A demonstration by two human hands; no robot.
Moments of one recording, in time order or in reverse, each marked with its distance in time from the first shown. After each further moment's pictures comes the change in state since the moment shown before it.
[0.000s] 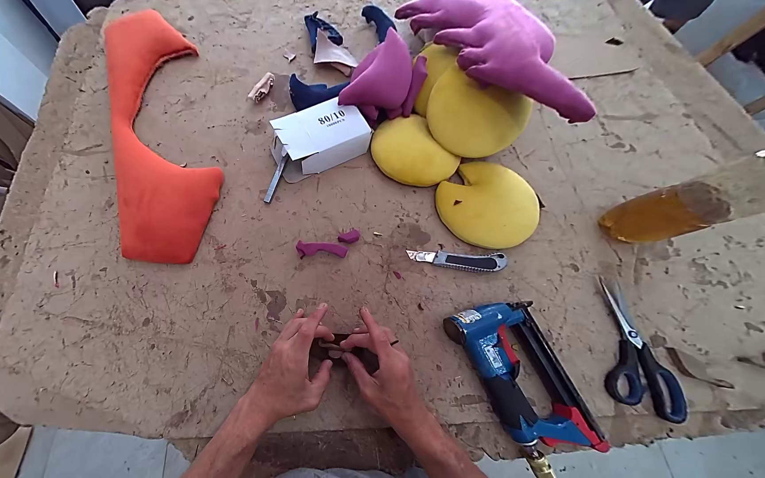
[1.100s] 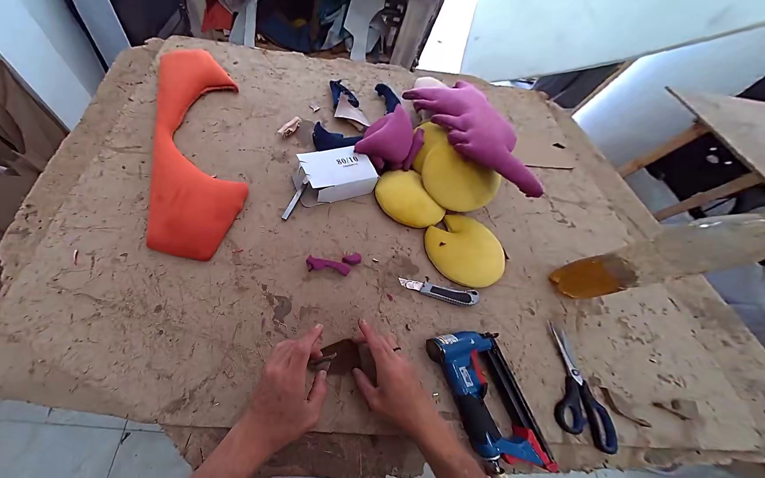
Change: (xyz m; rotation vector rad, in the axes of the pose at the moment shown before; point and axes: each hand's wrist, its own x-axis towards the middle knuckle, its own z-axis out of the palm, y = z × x) left_hand -0.020 0.046 -0.019 0.096 0.203 -0.119; right_hand 0.013 0.003 -0.042 -0.341 -0.367 -0.035
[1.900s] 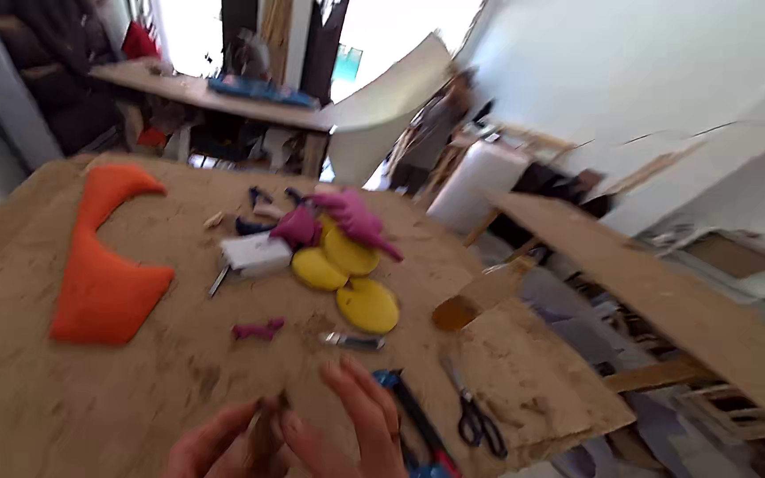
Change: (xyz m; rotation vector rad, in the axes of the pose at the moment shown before) left_hand 0.043 0.131 -0.102 -1.475 -0.116 -0.313; right_hand -0.016 -0.151 -0.153 0.233 0.494 -0.397
